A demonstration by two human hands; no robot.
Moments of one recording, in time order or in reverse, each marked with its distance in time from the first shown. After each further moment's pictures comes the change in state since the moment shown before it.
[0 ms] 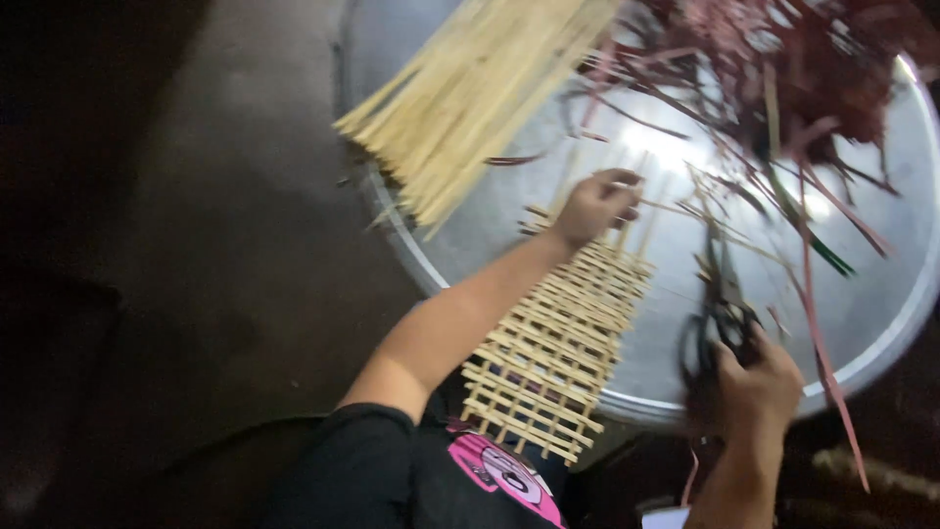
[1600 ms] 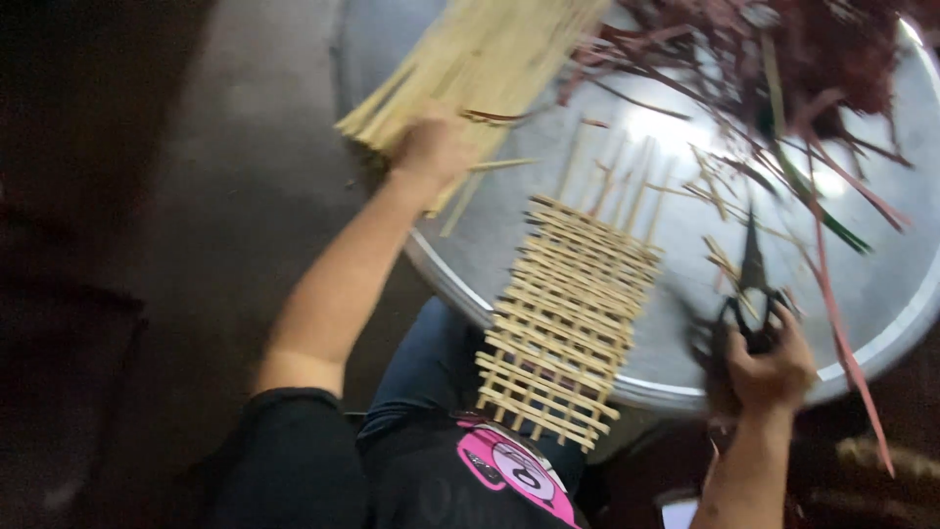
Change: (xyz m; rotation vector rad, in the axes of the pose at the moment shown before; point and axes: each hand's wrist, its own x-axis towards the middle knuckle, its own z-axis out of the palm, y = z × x) left_hand 0.008 0.072 -0.198 1.602 0.221 0.214; right_hand -0.012 0.010 0.016 0.053 0.343 -0.271
